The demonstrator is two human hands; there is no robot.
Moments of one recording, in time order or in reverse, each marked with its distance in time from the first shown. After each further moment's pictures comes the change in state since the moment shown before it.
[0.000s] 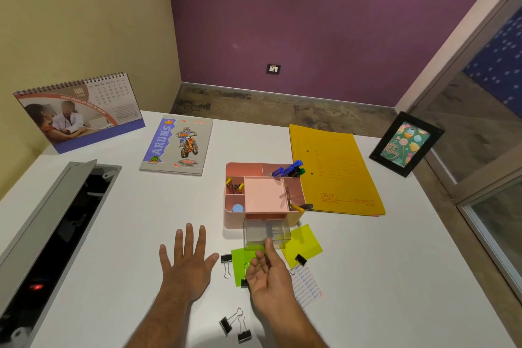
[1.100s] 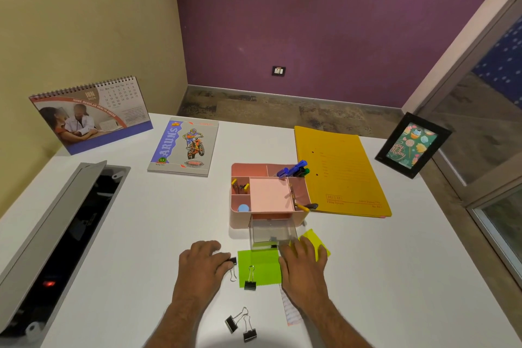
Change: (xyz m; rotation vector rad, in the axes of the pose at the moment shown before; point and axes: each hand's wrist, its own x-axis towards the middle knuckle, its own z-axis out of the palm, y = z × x) left_hand -0.022 0.010 -0.026 -0.204 0.161 0.261; right_hand 0.053 -0.047 -0.070 -2.206 0.124 -1.168
